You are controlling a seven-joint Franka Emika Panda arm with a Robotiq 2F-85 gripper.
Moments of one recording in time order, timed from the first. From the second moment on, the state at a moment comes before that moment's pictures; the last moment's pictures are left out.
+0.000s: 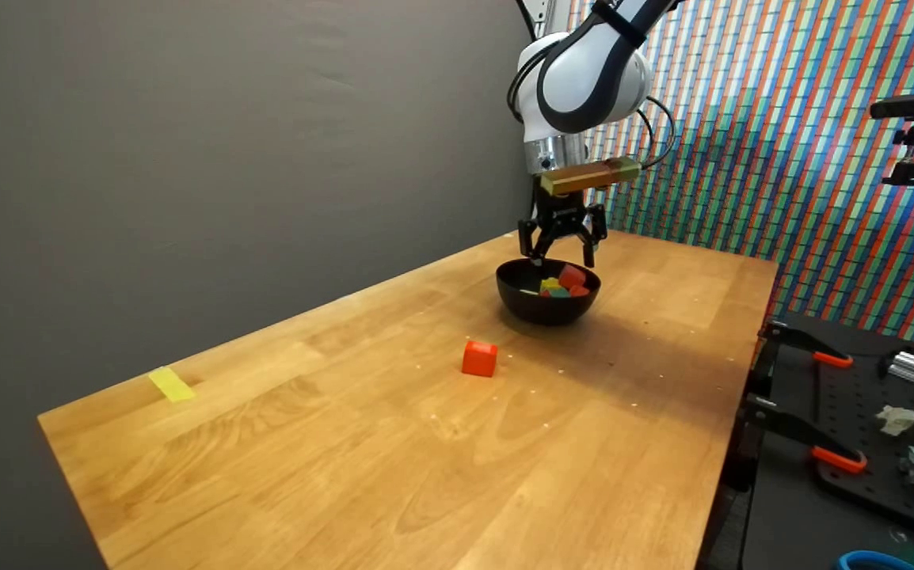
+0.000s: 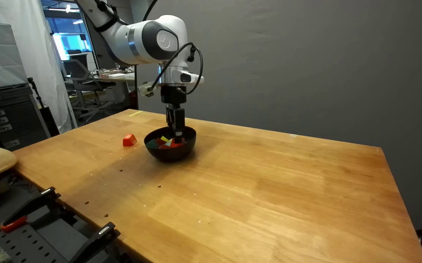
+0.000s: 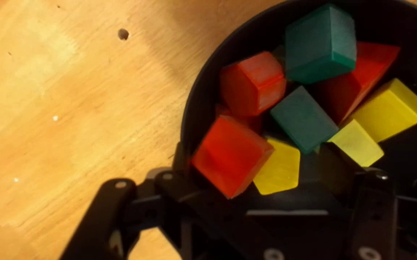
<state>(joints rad) 0.12 0.43 -0.11 -2.12 -0.02 2.33 0.62</state>
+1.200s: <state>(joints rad) 0.14 0.53 -0.11 -2.08 -0.05 2.35 0.63</state>
